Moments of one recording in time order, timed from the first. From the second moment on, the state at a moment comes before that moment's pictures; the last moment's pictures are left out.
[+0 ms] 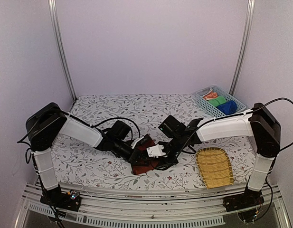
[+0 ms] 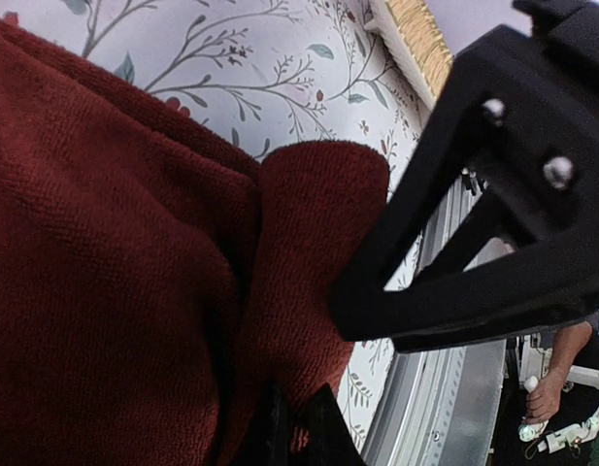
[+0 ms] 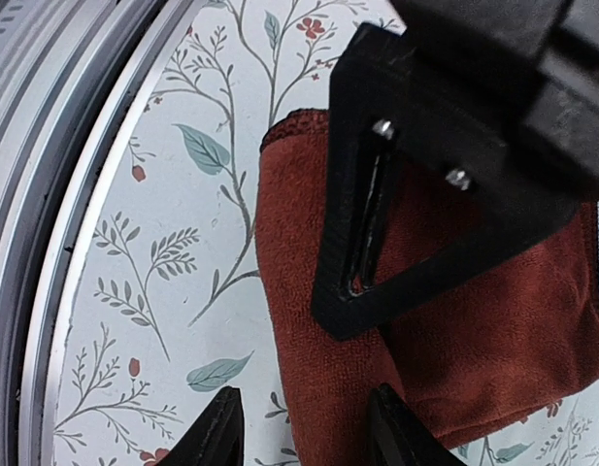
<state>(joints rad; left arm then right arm) -0.78 1.92 0.91 0.09 0.77 -0.34 0.96 1.85 1.20 -0.42 -0.39 -0.86</state>
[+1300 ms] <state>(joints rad) -0.82 1.21 0.53 0.05 0.17 -0.34 0.94 2.25 1.70 -0.95 -0.57 -0.88</state>
